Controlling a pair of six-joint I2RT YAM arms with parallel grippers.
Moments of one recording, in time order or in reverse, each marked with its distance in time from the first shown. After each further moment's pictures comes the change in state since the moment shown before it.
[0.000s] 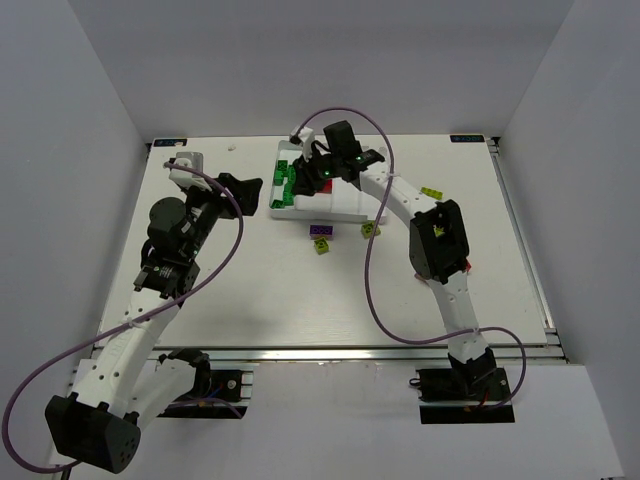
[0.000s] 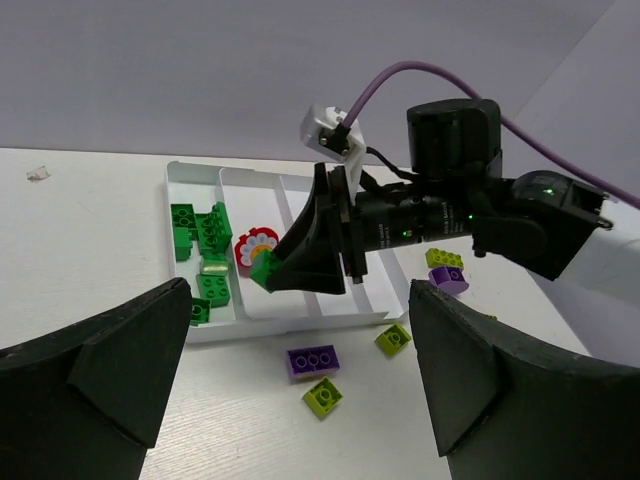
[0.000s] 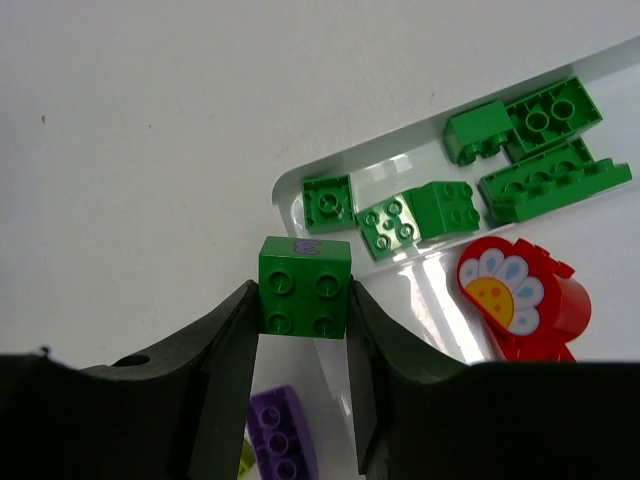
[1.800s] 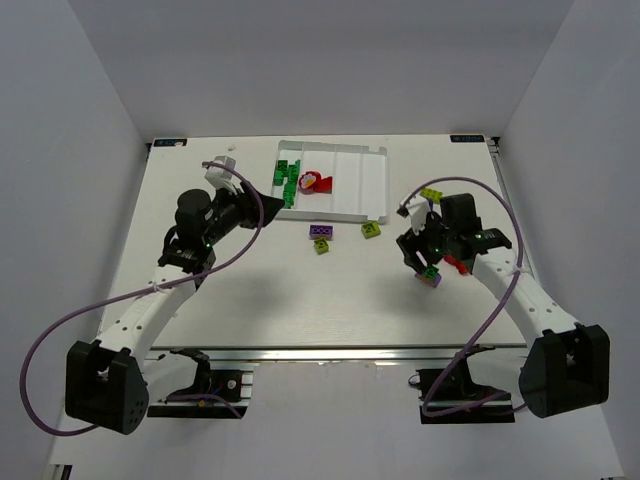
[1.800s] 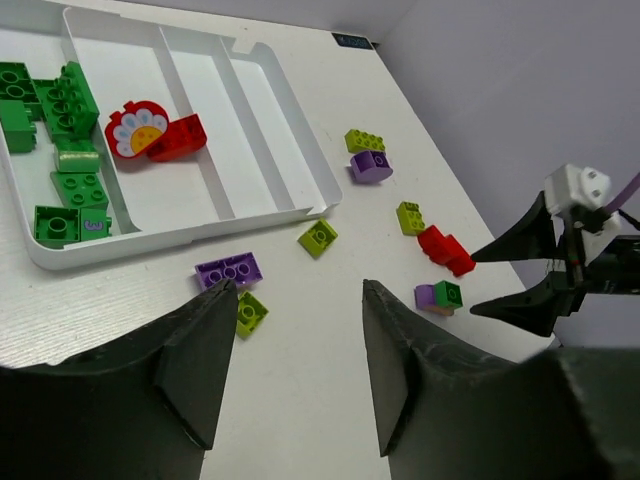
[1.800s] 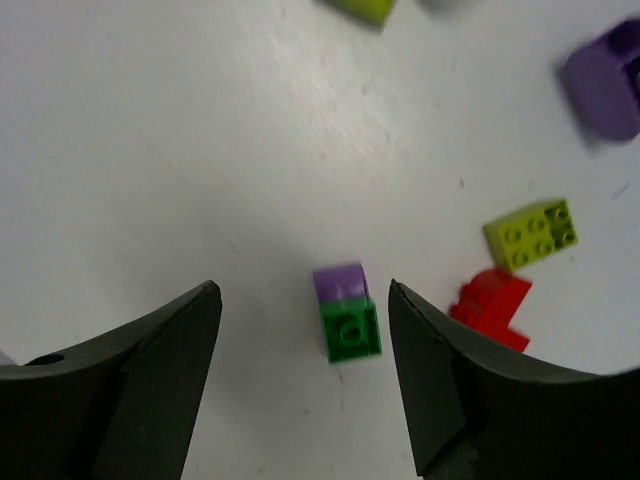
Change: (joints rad) left arm 0.015 0.211 -0.071 0.113 0.312 -0.138; right arm -0.280 -1.120 -1.205 -0.127 0.305 -0.229
